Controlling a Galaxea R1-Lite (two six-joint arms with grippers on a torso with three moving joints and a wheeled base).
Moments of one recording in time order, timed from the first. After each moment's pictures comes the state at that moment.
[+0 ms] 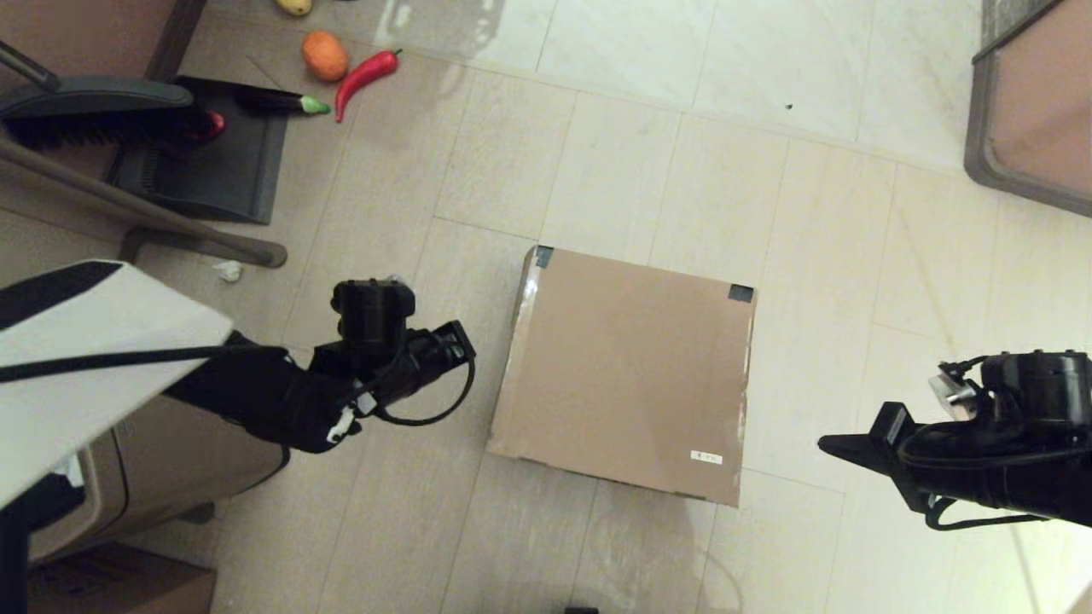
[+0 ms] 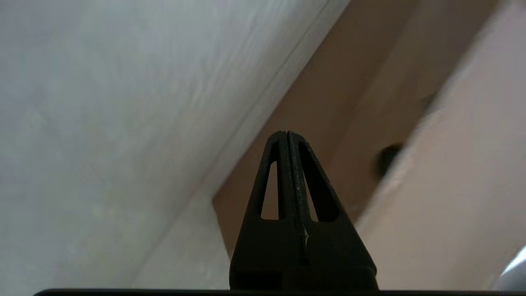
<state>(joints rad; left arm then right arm) -0.37 2.12 -1.13 -0.68 0.05 -0.54 -0.08 1.74 -0.53 -0.61 0.50 0.80</state>
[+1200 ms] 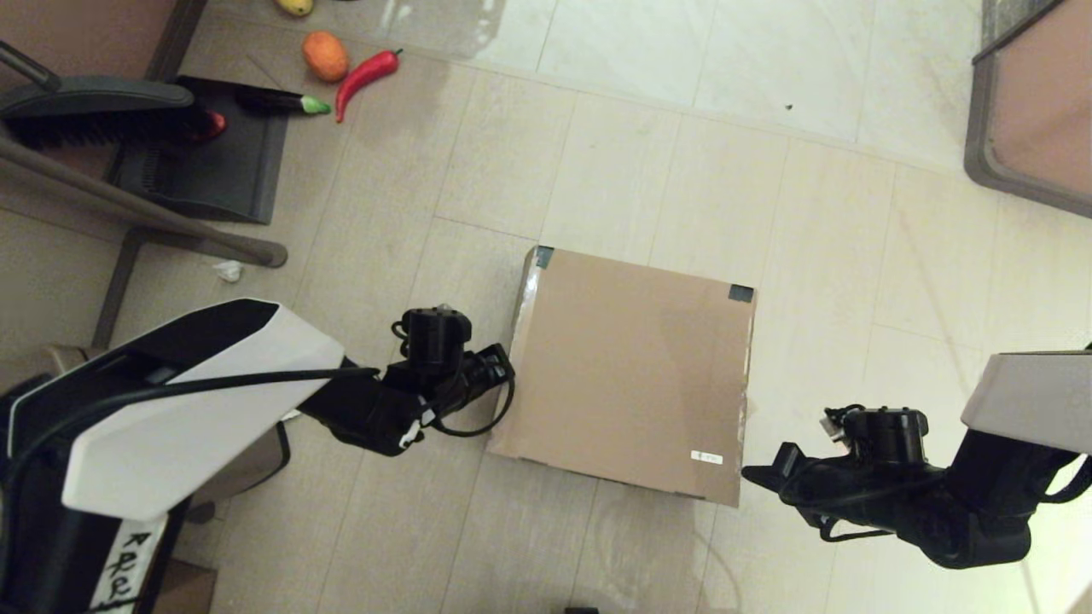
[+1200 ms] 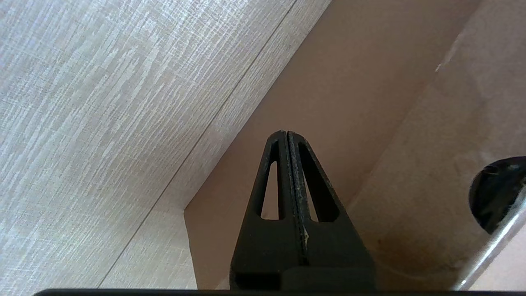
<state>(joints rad) -0.43 2.34 -1.32 -0.67 0.05 -0.59 0.03 2.28 -0.61 -1.04 0.46 0.80</state>
